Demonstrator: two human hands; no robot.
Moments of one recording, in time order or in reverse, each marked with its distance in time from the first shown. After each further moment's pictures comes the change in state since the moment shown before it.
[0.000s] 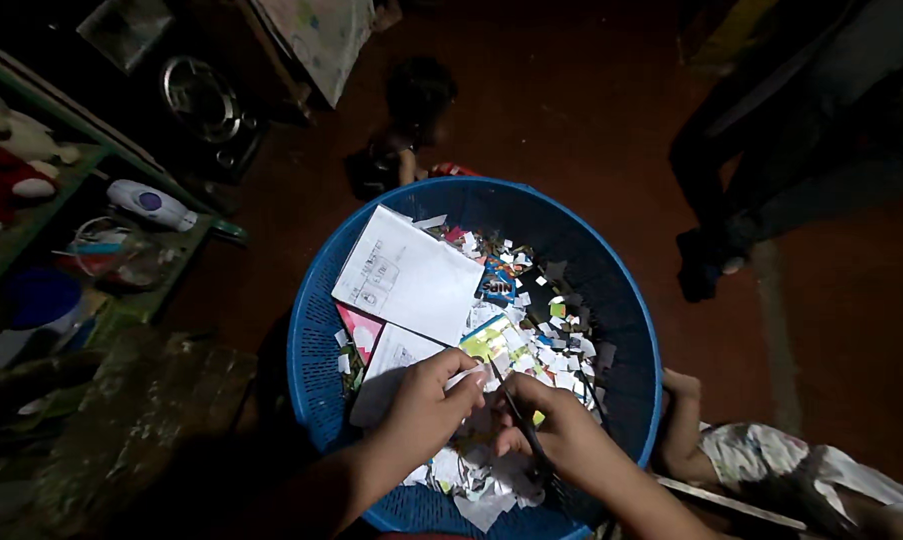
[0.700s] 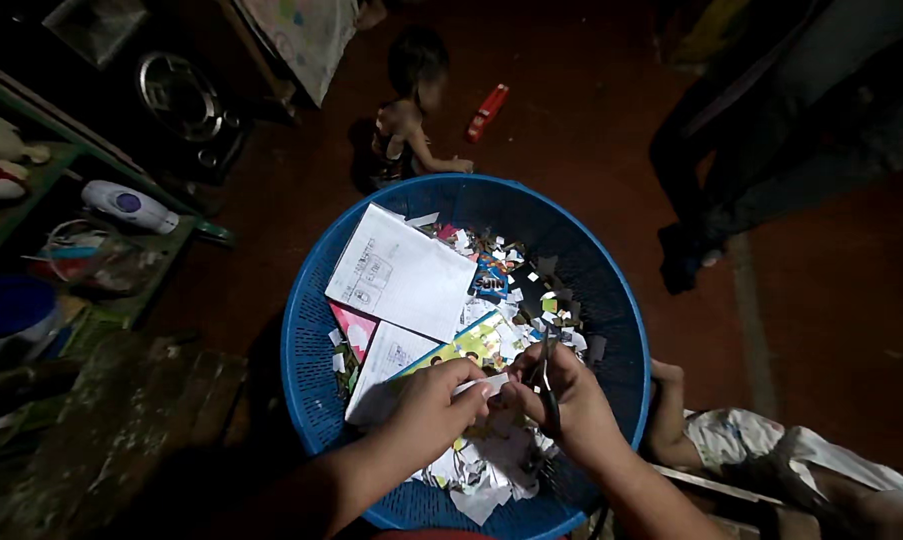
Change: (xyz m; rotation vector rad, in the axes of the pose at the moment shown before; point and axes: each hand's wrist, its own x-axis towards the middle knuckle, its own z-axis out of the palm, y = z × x) left_hand -0.001 -0.001 0.002 0.093 -0.190 -0.048; right_hand 0.005 -0.012 0.005 0.344 0.369 -0.052
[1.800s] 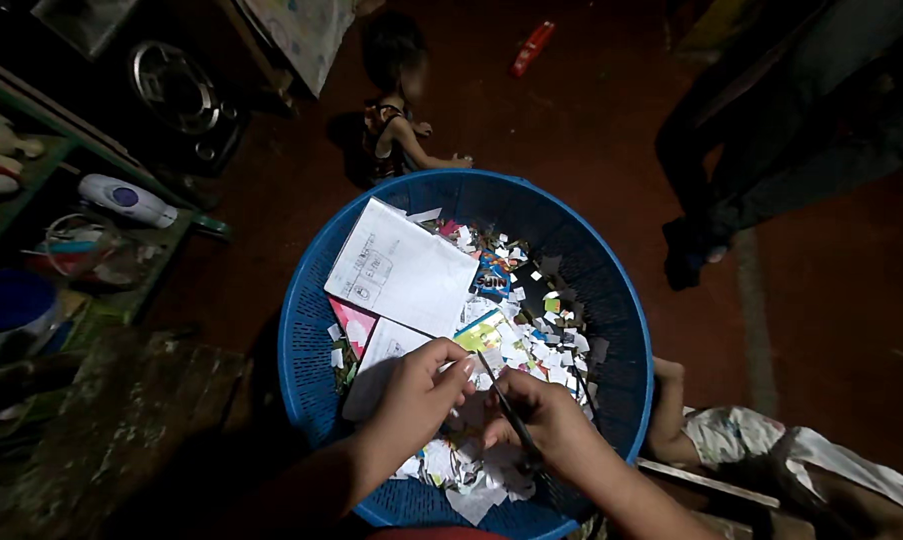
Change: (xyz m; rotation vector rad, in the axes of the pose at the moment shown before) left_hand 0.009 0.004 0.006 -0.140 0.219 0.058; right_hand -0.007 0.004 -0.013 -0.271 -0.297 0.170
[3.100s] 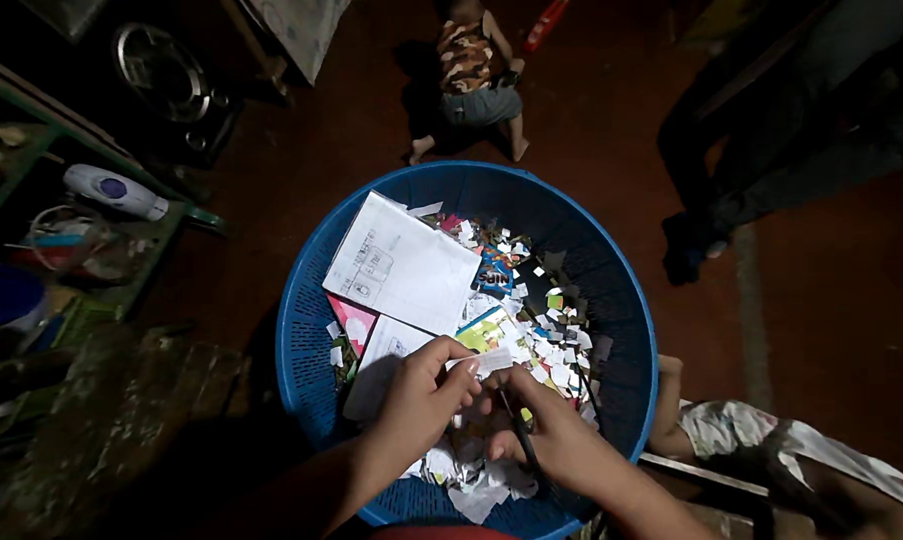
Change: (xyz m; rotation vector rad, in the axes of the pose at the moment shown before) left_hand -0.001 -0.003 -0.002 -0.037 0.006 0.014; right_hand 0.002 -0.004 0.003 -0.045 -0.082 -0.035
